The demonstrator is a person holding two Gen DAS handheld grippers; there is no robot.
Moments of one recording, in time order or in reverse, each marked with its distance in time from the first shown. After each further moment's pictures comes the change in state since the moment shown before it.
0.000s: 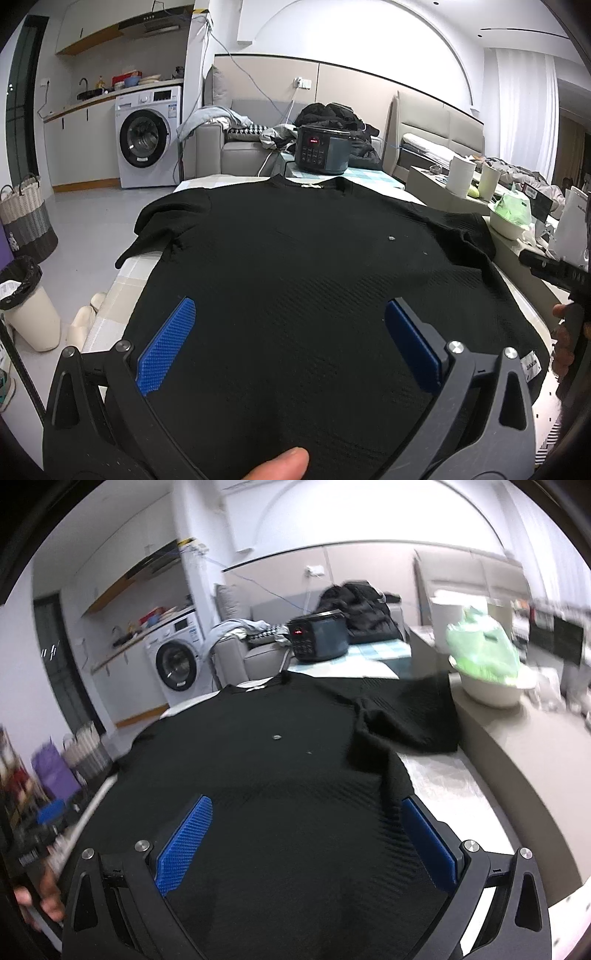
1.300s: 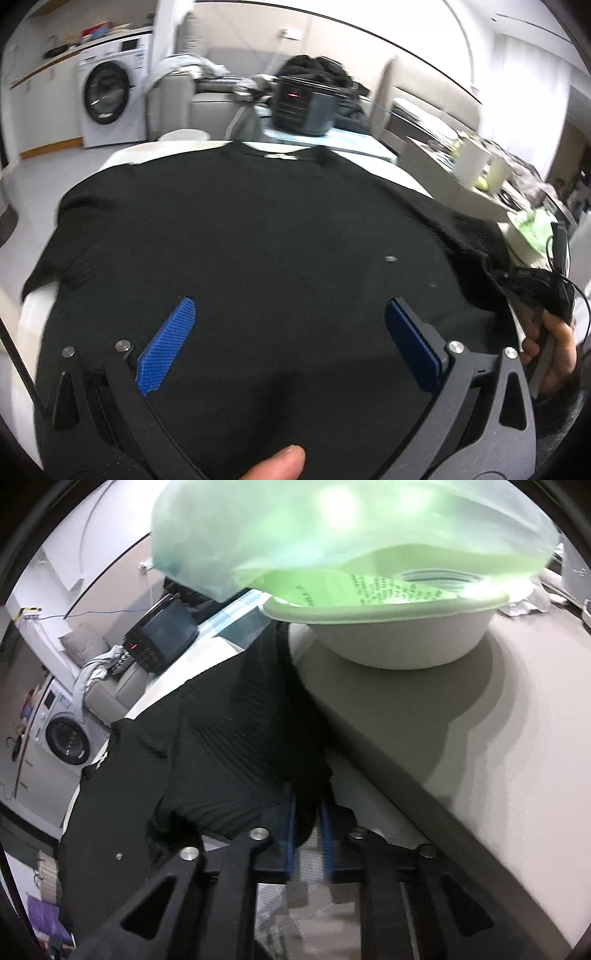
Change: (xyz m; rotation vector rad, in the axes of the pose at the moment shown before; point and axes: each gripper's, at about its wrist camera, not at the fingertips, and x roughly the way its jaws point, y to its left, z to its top) left arm 0.177 -0.042 0.080 -0.018 0.216 -0.111; right arm 0.133 -0.142 0.073 0.403 0.138 -0.337
